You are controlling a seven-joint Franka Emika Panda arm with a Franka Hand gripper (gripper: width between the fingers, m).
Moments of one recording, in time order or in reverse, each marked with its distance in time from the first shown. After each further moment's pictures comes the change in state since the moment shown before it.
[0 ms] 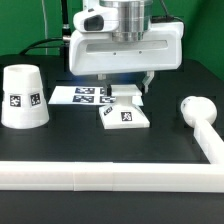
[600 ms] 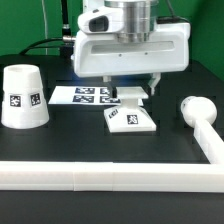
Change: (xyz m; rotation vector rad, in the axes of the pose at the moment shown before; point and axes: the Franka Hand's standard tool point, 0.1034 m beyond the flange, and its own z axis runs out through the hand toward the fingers) arm 0.027 -0.013 0.000 0.004 0.029 0.005
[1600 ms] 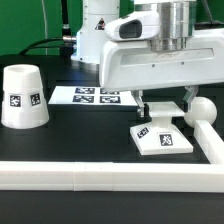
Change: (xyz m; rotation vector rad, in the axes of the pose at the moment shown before) arm 0.076 -0.028 0.001 0.014 0.098 -0.001
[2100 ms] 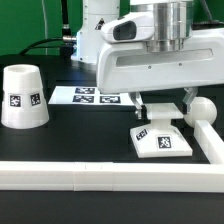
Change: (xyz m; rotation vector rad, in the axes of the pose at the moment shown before) arm 0.015 0.002 0.001 0.017 0.003 0.067
